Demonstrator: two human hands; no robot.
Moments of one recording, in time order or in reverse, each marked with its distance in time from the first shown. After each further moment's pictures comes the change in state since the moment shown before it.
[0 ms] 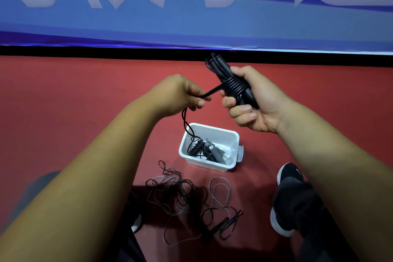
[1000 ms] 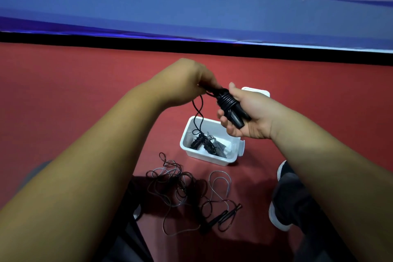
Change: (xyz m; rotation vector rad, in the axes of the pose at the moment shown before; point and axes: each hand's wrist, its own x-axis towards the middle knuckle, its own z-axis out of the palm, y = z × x) left_hand 0.000 0.011 -0.005 0.364 0.065 0.301; right_hand 0.019 0.037 0.009 -0.080 0.266 0.184
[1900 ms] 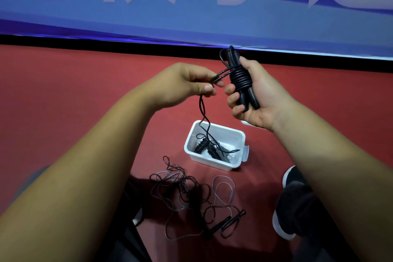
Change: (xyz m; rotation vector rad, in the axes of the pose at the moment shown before) left_hand -0.021 -0.012 -0.012 -0.613 -0.033 -0.148; right_hand -0.013 -0.033 0.015 0.165 -0.098 -0.247
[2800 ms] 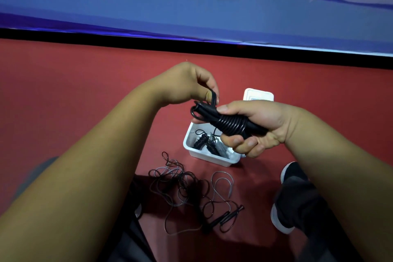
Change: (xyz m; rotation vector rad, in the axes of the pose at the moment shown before) left_hand 0.008 -0.004 0.010 0.090 -0.046 -0.066; right_hand -0.013 0.026 -0.025 -0.385 -0.707 0.515
